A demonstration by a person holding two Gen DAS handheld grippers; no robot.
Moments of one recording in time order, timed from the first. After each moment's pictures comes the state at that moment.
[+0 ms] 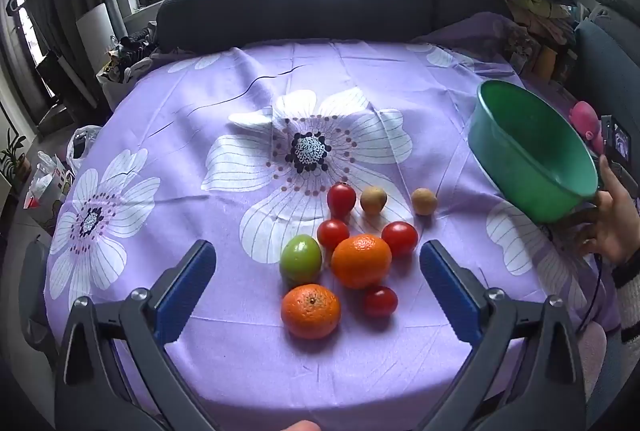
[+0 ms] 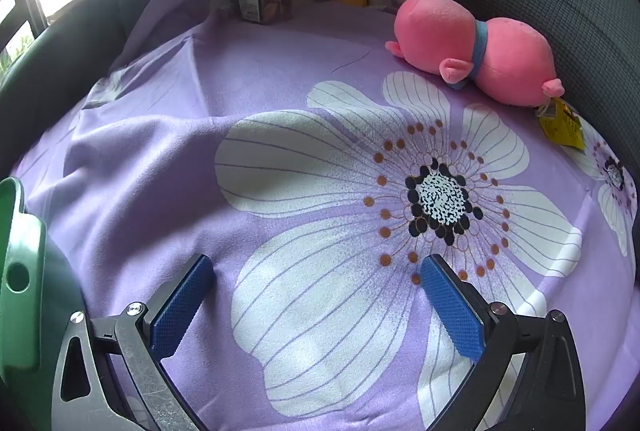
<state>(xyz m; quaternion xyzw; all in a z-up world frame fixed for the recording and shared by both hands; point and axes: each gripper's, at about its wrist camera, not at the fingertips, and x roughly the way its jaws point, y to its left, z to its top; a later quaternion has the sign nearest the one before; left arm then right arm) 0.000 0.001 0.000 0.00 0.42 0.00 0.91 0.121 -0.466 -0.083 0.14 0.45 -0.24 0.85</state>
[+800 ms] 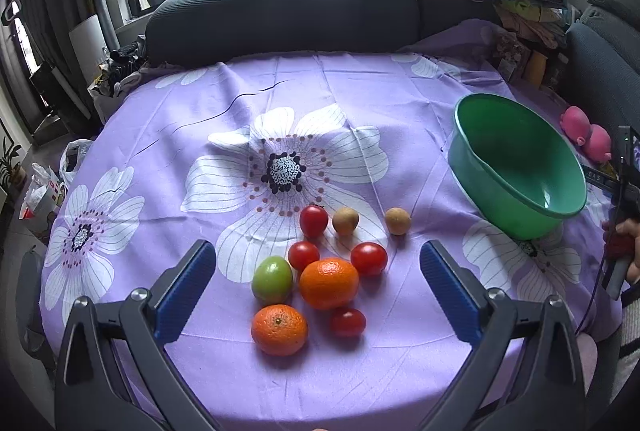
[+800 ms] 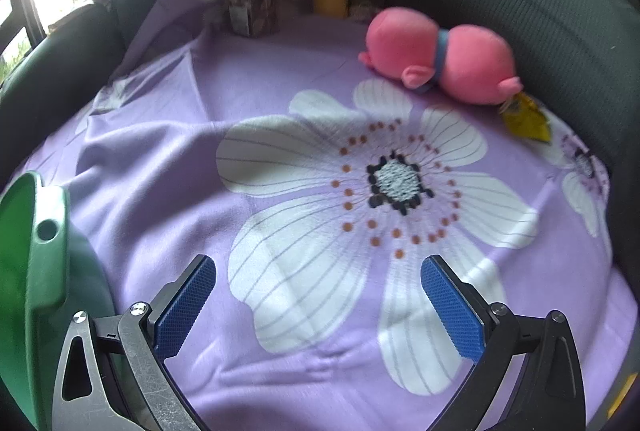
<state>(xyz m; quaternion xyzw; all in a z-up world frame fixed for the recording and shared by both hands) 0.008 -0.026 0.011 0.01 0.40 -0.01 0.91 0.076 -0.457 -0.049 0.12 0.43 -0.27 0.85</state>
